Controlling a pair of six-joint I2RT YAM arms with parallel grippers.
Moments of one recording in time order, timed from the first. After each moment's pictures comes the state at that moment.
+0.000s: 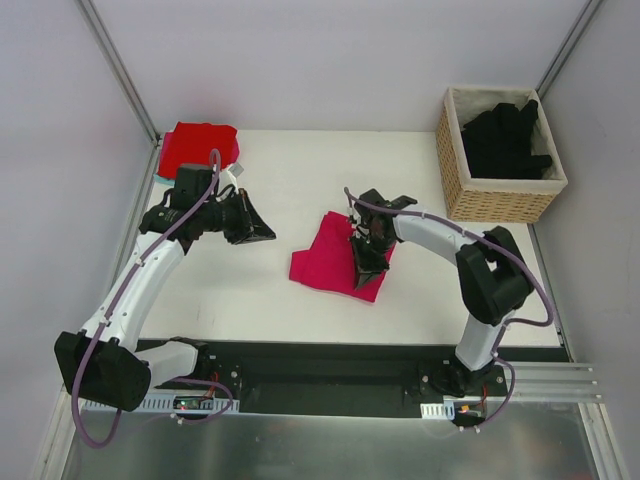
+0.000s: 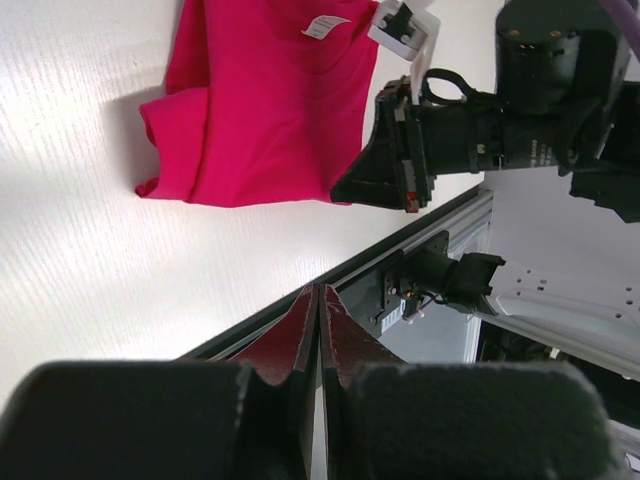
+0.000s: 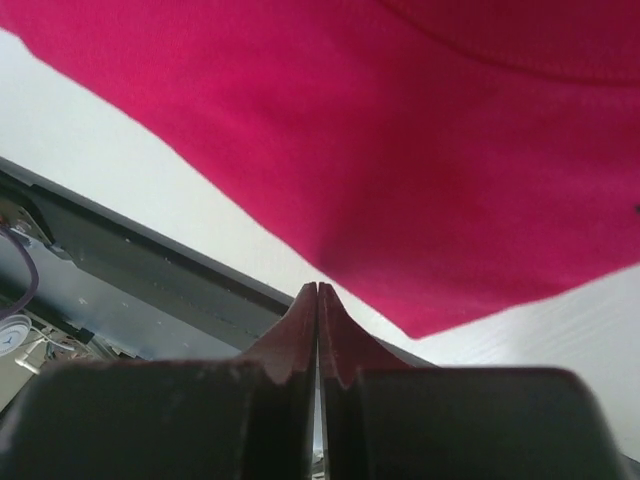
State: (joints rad) left arm -0.22 1.17 1.10 -0.73 0.64 -0.62; right arm 0.62 1.77 1.24 -0.90 -0.39 0.41
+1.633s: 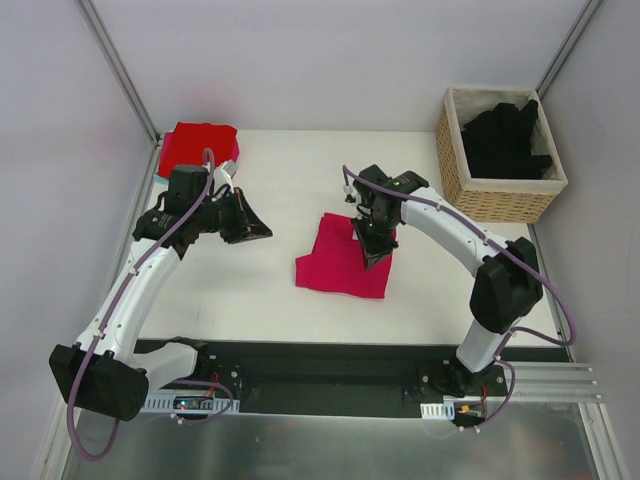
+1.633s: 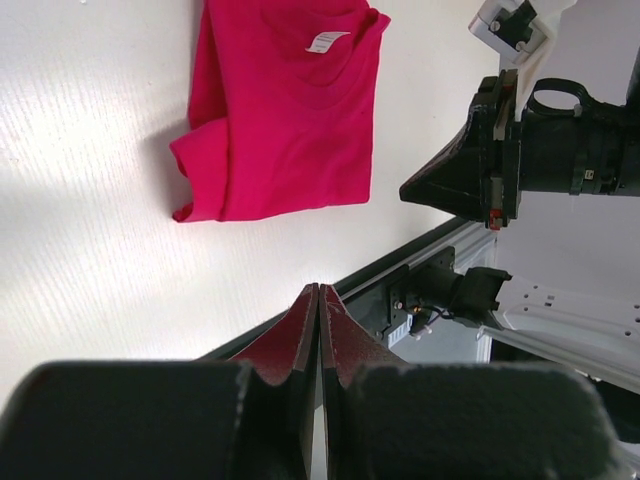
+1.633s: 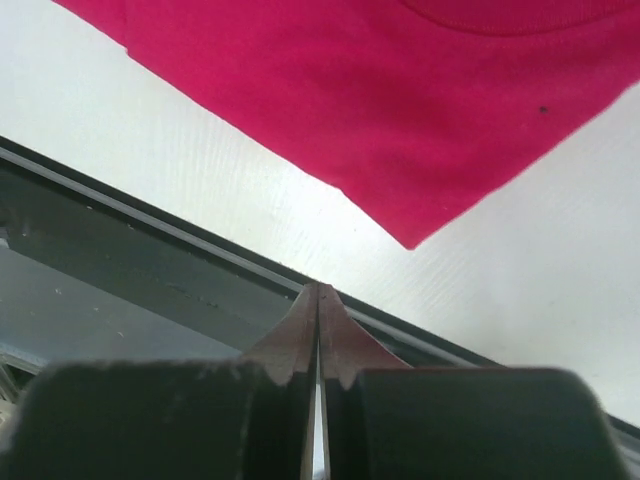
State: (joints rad) left arm -0.22 1.12 1.10 -0.73 0.59 -0.62; right arm 0.65 1.73 1.51 -1.20 -0.20 0.26
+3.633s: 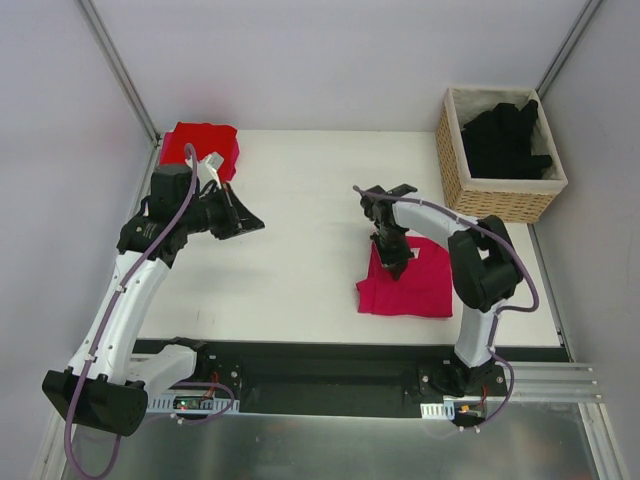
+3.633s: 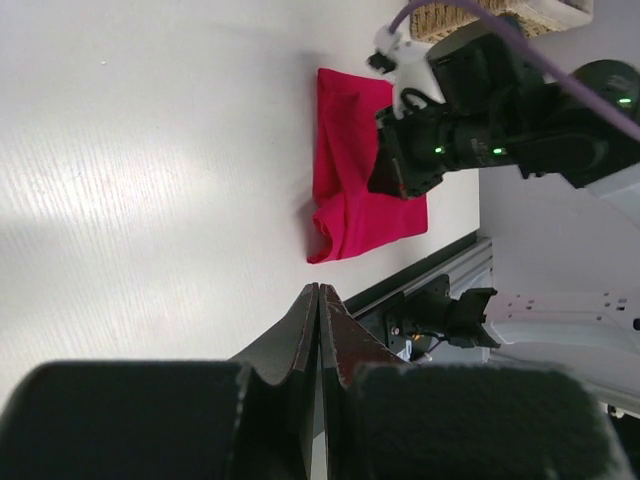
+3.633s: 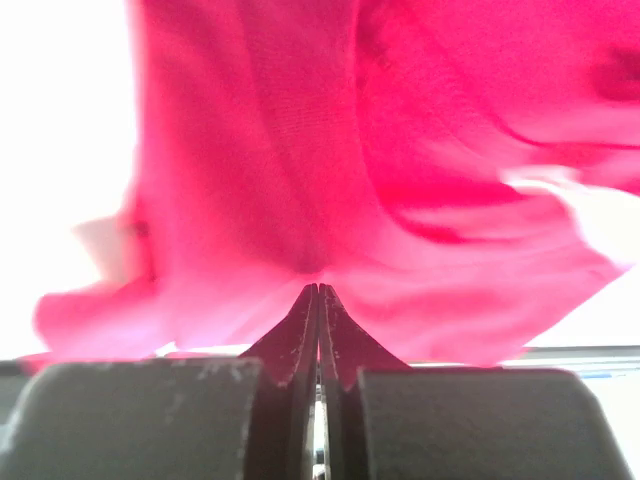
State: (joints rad) left arm -0.19 1.03 1.14 -0.73 0.57 -0.62; right arm 0.55 1.90 1.32 -1.11 0.08 0.30
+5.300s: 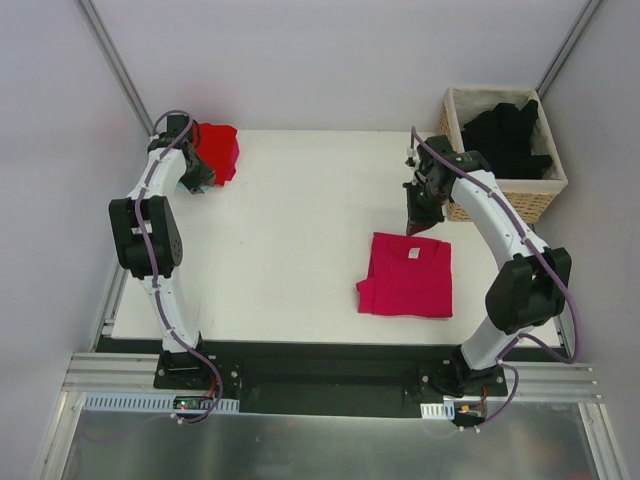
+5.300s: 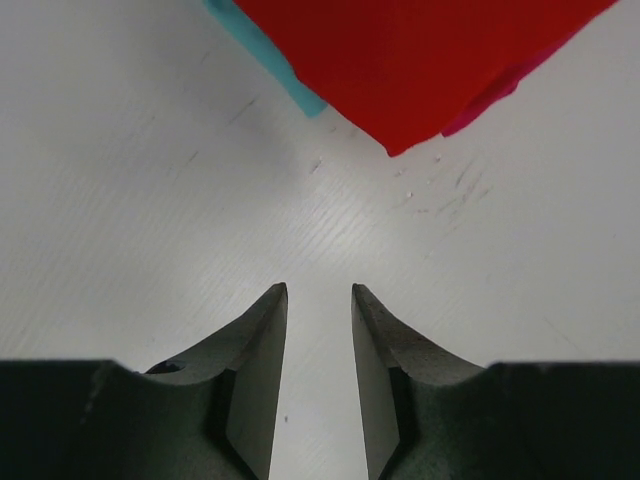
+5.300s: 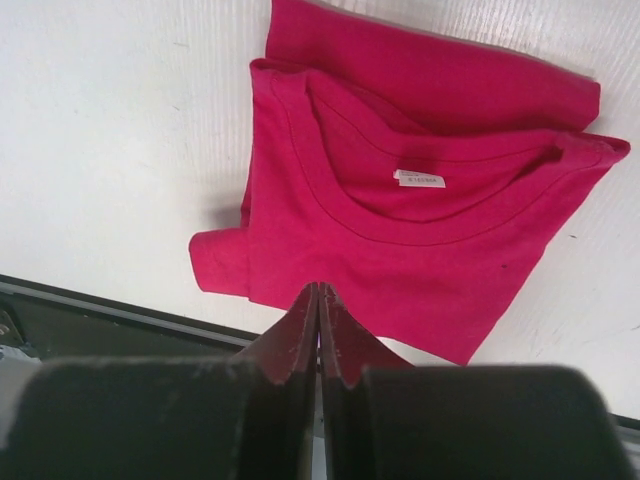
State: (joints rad) left arm 0.08 2.03 1.73 -0.77 -0.07 -0.63; right arm 0.30 1.66 1.56 -1.17 -0.14 0.21
